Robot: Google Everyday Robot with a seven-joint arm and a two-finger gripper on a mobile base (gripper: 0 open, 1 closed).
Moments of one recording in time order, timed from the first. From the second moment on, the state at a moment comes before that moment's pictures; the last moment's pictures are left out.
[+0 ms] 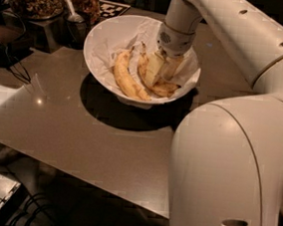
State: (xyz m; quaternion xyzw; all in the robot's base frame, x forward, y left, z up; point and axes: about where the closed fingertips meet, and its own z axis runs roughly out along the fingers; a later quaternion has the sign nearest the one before) arm 0.655 -0.063 0.851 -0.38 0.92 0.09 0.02
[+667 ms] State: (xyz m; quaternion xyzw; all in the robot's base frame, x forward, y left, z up) arm 0.654 -0.063 0.848 -0.38 0.92 0.10 0.02
